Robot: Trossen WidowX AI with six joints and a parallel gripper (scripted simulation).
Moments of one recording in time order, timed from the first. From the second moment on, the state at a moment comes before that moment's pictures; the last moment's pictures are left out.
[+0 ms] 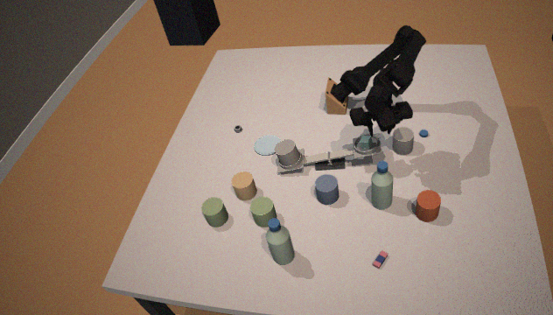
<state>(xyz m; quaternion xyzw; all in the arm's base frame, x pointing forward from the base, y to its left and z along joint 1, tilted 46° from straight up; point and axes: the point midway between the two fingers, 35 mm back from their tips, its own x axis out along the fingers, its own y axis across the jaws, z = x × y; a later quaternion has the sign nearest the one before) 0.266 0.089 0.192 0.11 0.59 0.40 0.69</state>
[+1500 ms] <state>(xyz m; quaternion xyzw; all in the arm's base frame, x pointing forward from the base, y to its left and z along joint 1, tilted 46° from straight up) 0.275 0.063 0.152 -0.20 0.34 0.66 0.64</state>
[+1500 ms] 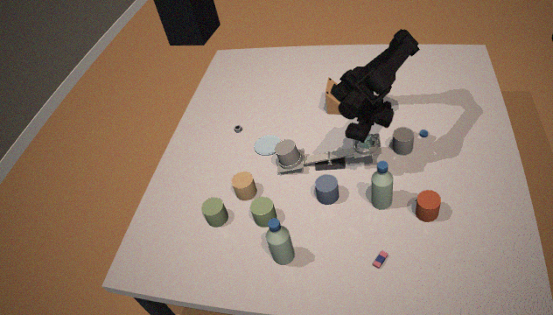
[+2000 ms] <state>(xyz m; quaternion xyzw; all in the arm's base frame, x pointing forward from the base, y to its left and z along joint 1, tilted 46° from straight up) 0.273 0.080 0.135 -0.20 0.34 0.66 0.64</state>
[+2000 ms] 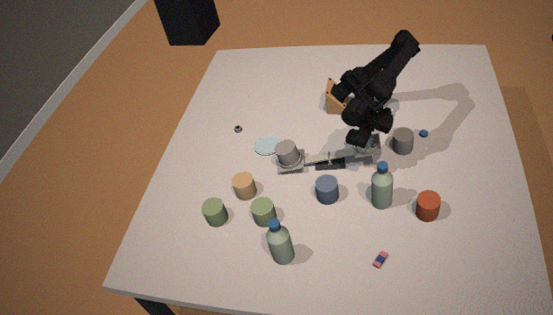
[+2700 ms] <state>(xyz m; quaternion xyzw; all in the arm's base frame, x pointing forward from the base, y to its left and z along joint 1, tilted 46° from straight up) 0.271 0.081 0.134 -0.20 0.34 0.66 0.65</state>
